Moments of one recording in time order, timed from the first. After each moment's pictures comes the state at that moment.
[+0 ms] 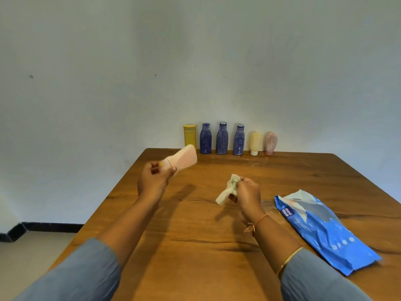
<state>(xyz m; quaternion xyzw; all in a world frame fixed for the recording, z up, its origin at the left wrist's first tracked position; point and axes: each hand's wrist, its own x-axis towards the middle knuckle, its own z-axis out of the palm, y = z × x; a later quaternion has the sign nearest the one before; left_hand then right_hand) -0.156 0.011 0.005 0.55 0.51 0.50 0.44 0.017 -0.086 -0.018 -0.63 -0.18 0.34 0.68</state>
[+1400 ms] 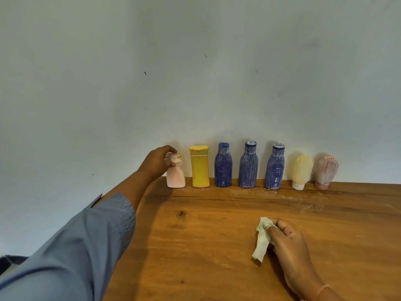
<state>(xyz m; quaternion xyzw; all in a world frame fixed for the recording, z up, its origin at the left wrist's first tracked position) -0.072 0.332 -0.005 0.84 0.43 0.28 0.15 0.109 0.056 -0.097 -0.67 -0.26 0.30 0.62</state>
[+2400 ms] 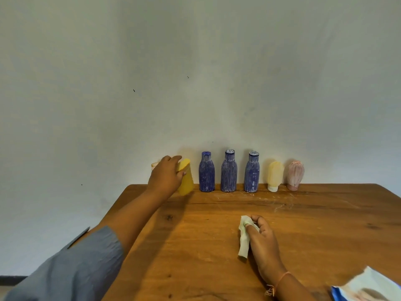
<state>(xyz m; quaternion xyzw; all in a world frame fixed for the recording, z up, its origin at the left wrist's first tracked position) -0.036 0.242 0.008 0.85 0.42 0.31 0.06 0.099 0.040 -0.080 -0.67 -0.24 0.30 0.64</state>
